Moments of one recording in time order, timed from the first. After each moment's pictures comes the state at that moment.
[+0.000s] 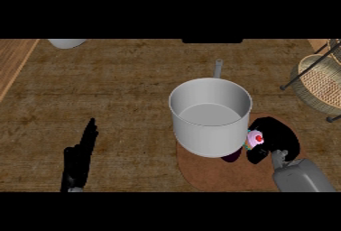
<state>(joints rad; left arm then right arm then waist) 0.09 0.10 -0.09 -1.40 -0.06 0.20 0.02 -0.21 -0.36 0.33 -1.50 0.61 0.23 0.96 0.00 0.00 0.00</state>
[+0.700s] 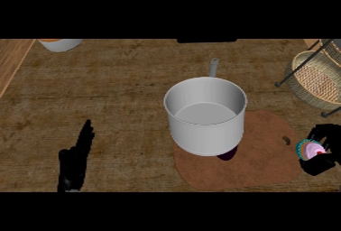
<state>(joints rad) 0.11 0.09 -0.06 -1.40 -0.06 0.20 0.01 -0.04 -0.61 0.09 -1.46 0.64 0.12 0.60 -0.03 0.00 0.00</state>
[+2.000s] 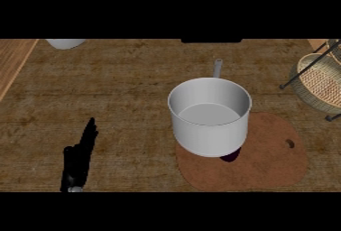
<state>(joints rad) 0.09 0.08 -0.06 -1.39 -0.07 0.18 0.01 0.05 -0.98 -0.77 -1.66 0.16 0.23 0.41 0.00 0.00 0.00</state>
